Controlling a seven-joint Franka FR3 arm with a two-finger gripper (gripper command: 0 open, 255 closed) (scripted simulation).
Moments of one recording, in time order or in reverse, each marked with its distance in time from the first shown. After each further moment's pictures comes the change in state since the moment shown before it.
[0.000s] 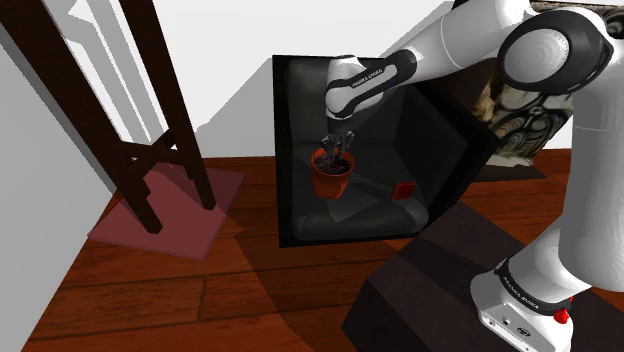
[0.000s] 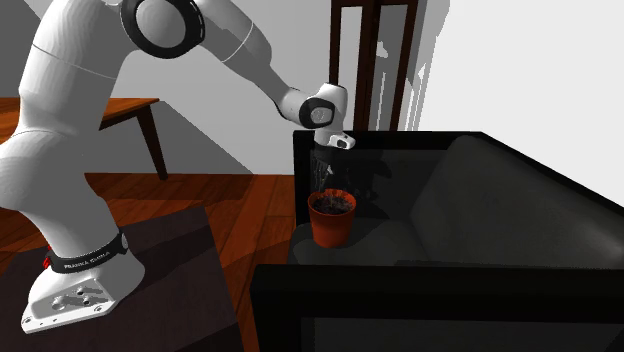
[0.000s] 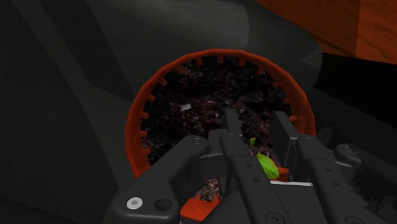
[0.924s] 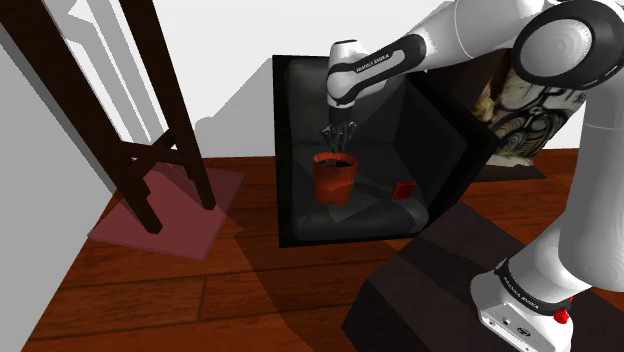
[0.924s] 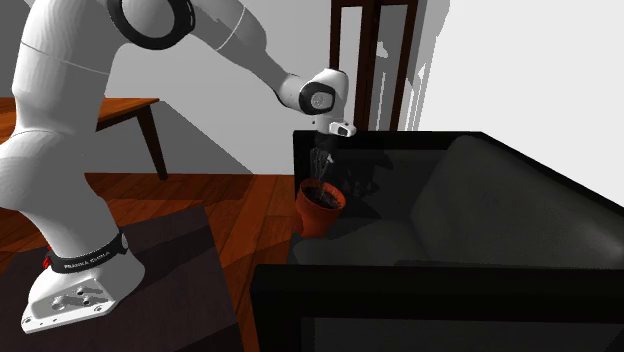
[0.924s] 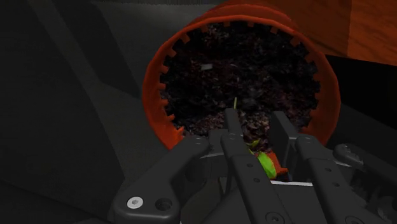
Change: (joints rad) arm -0.001 -0.060 0.002 0.016 0.003 -0.082 0.000
